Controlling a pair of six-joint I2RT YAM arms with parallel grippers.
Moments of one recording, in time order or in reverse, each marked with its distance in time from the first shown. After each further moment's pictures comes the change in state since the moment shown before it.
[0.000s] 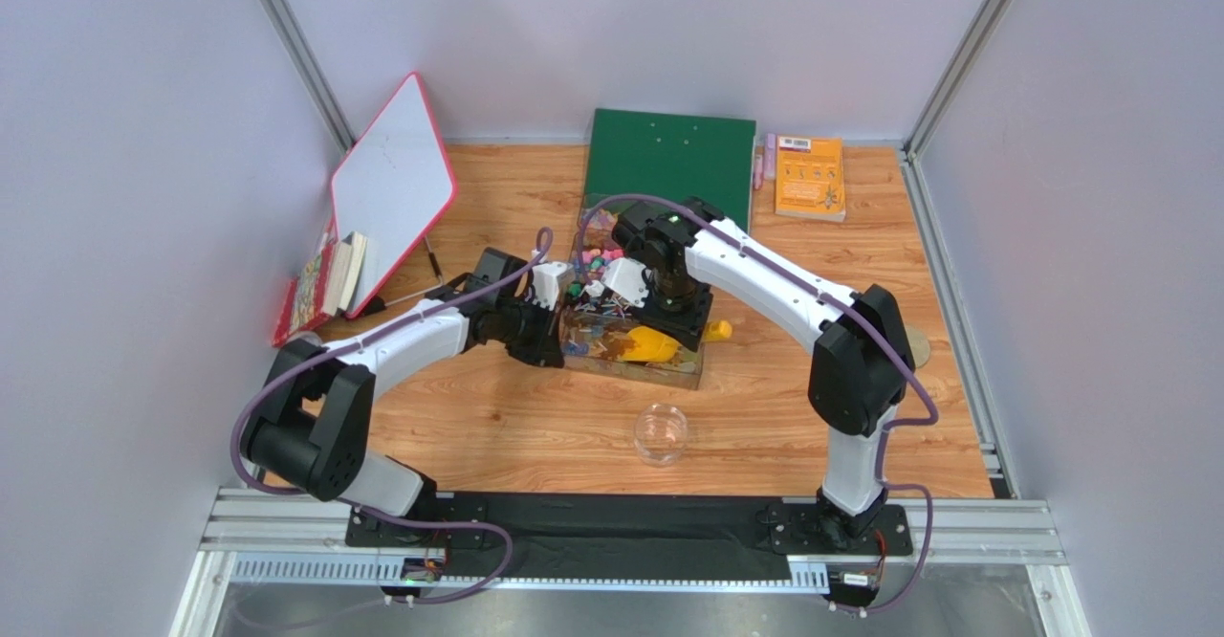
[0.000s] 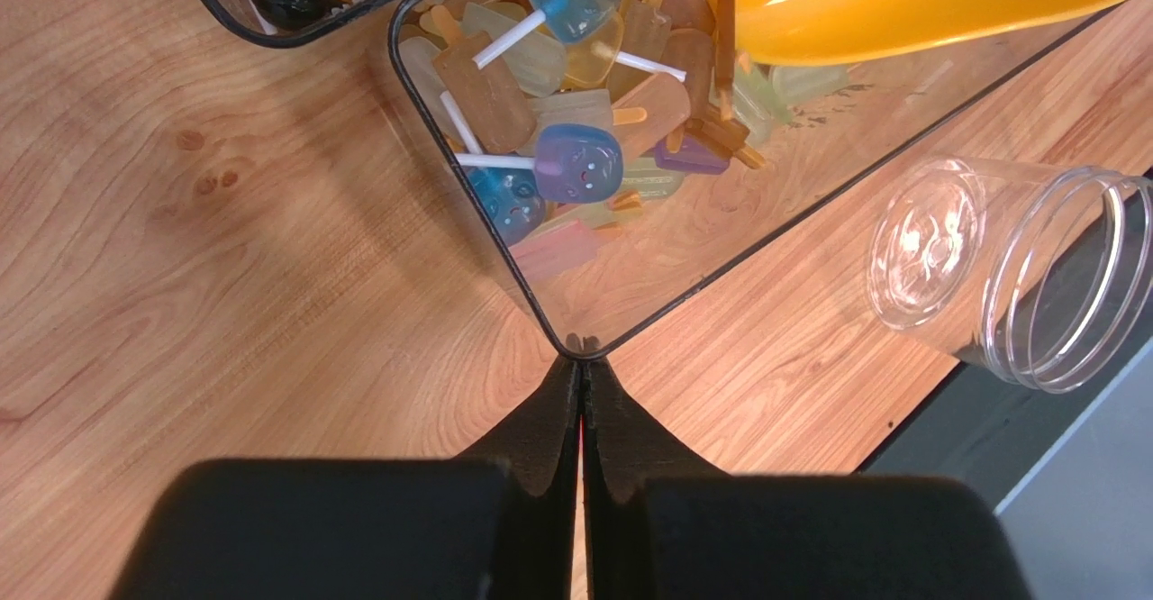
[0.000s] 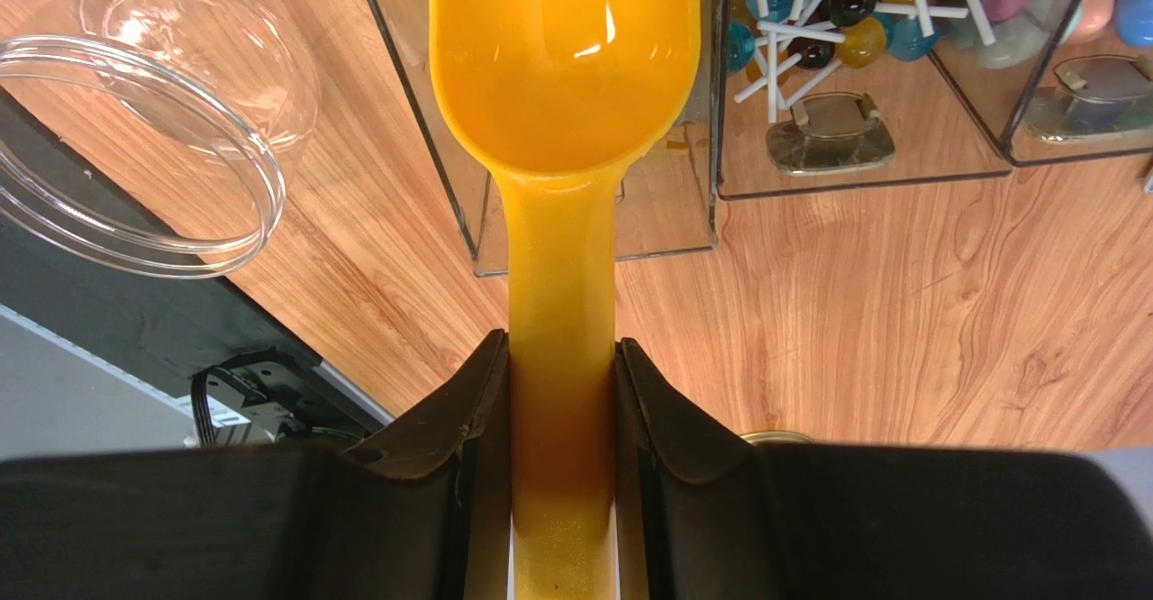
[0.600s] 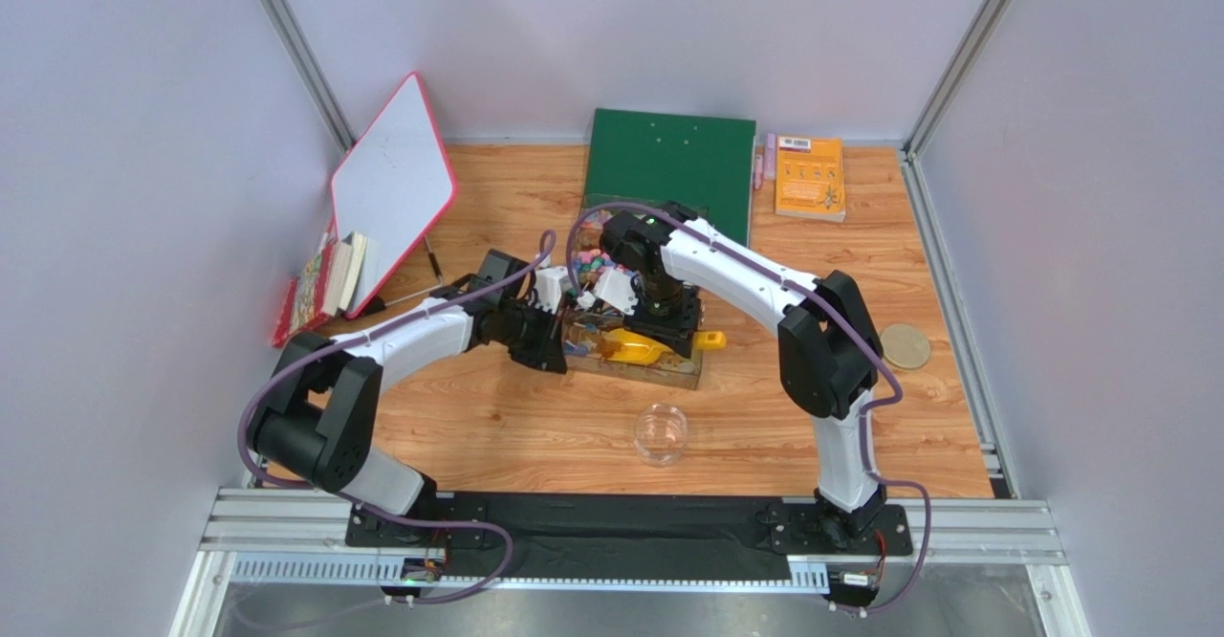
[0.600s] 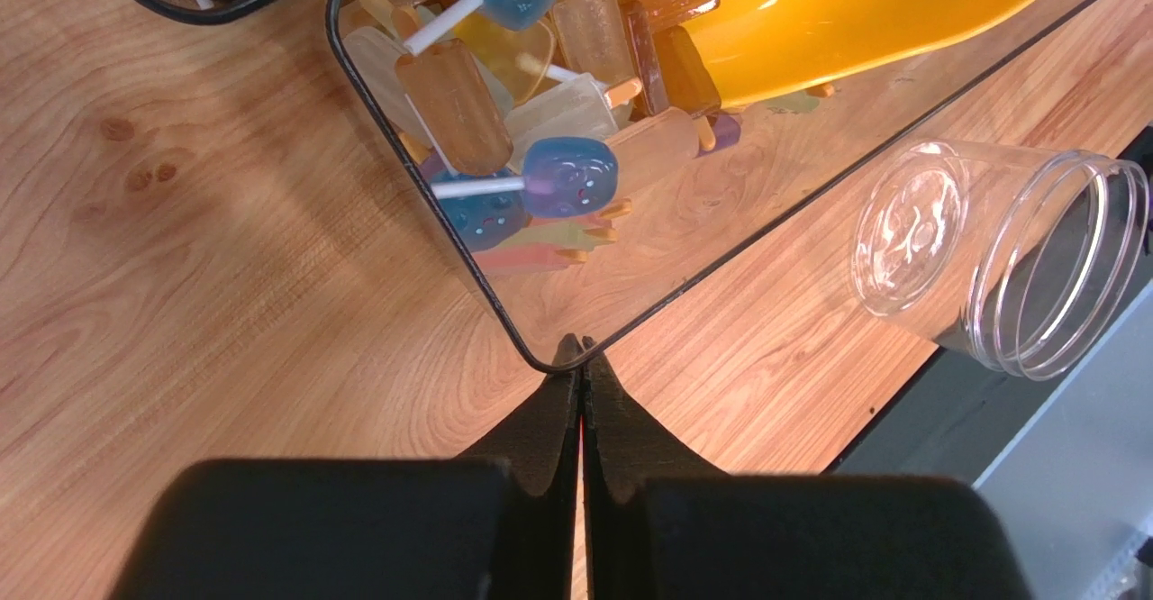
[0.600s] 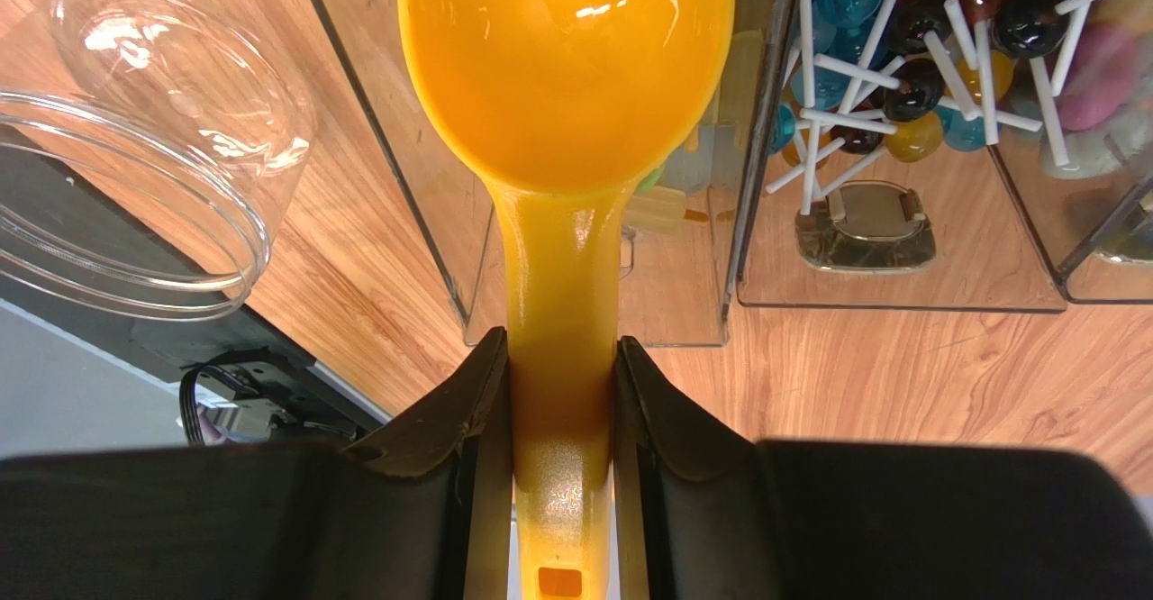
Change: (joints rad) left arm -0.002 0.032 0.000 -0.002 0.040 -0.014; right arm 0.012 0.140 0.058 -0.023 -0.025 -0.036
